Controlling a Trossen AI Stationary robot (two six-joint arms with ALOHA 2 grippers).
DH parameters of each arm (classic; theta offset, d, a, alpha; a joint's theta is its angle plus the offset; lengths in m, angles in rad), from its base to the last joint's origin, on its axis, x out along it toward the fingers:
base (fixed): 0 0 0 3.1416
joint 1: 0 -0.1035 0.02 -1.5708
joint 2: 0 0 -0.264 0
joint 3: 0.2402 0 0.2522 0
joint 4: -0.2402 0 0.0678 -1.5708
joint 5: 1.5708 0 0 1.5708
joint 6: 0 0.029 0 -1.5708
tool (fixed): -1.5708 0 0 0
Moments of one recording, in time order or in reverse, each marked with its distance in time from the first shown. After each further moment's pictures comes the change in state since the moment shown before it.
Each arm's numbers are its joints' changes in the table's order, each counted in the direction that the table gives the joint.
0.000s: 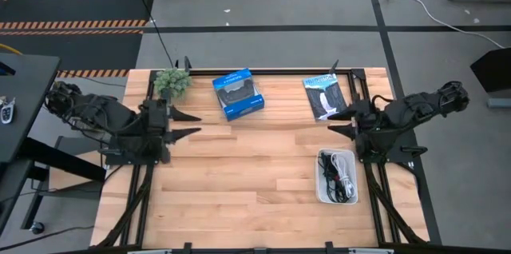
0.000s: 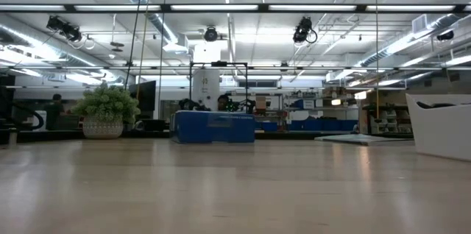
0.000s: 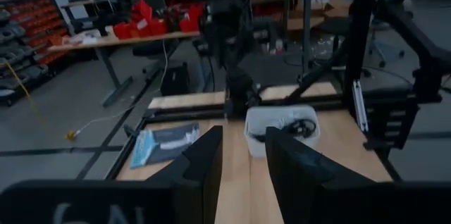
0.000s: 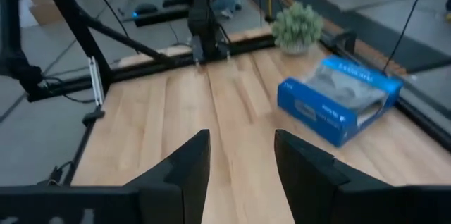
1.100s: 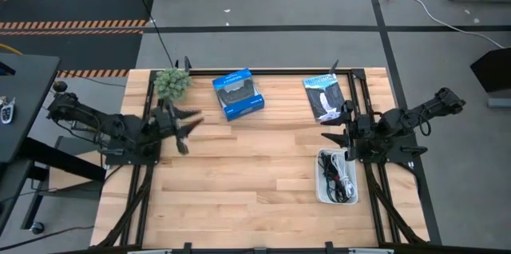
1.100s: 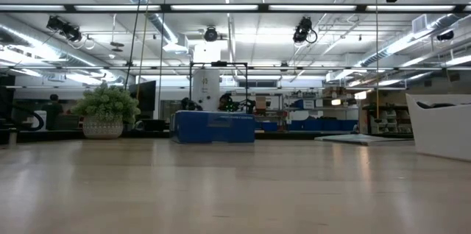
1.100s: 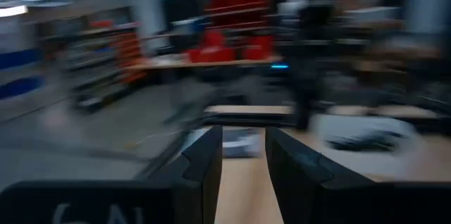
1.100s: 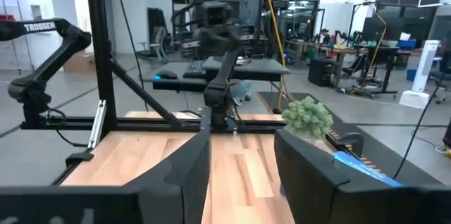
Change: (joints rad) left arm -0.091 0.317 -0.757 0.689 0.150 0.128; right arm 0.000 0.143 -0.435 0.719 0.031 -0.427
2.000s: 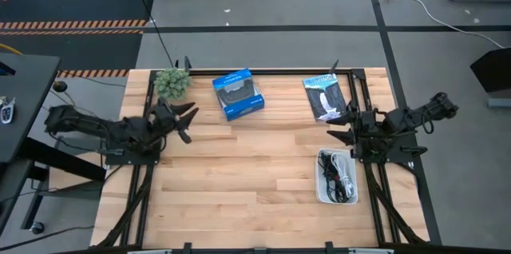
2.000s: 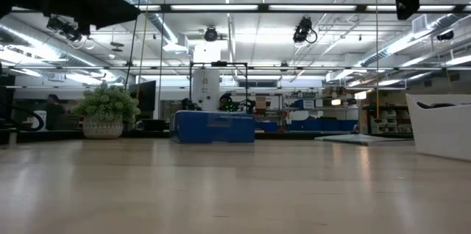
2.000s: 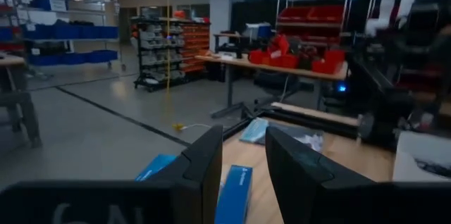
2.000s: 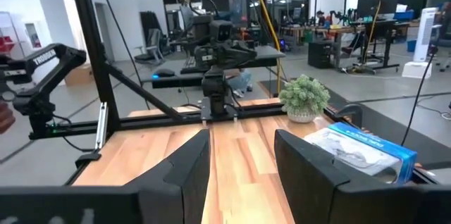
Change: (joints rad) left arm -0.158 0.168 -0.322 0.228 0.125 -0.102; right arm 0.001 0.191 -0.058 -0.161 -0.025 0.130
